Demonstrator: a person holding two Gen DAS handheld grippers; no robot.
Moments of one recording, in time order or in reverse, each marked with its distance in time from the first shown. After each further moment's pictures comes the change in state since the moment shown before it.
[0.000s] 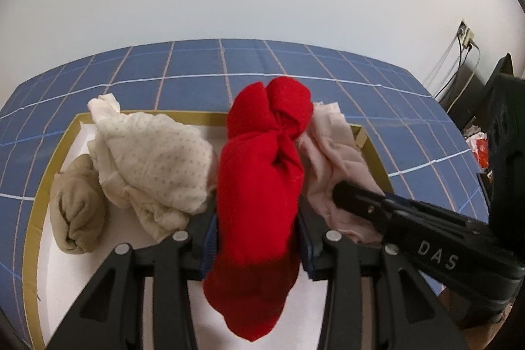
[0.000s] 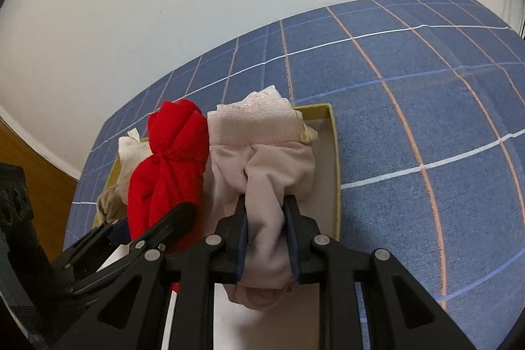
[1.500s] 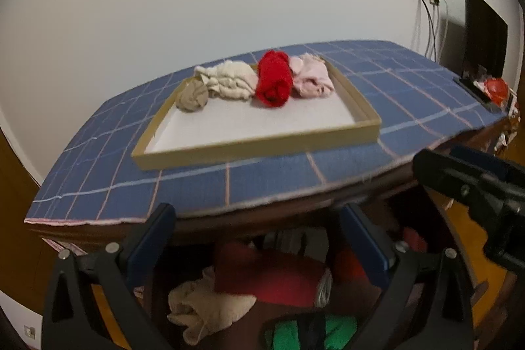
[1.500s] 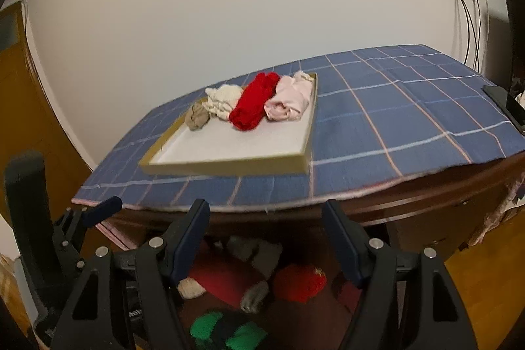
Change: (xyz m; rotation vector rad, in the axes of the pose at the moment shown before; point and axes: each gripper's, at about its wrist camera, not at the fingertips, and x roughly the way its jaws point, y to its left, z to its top) left arm -0.176 -0.036 -0.227 0.183 -0.189 0.257; right arm -0.181 0.021 -0.252 -0.177 -0.305 -0.031
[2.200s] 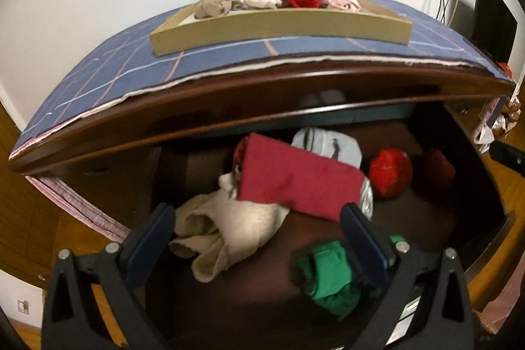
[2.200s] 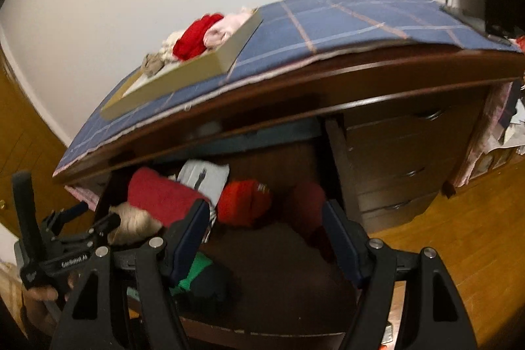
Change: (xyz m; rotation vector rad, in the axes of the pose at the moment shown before) left arm 0.023 0.045 -0.096 -0.050 0.178 -0.022; right arm -0.003 -0.065 -0.081 0.096 0.174 -0.045
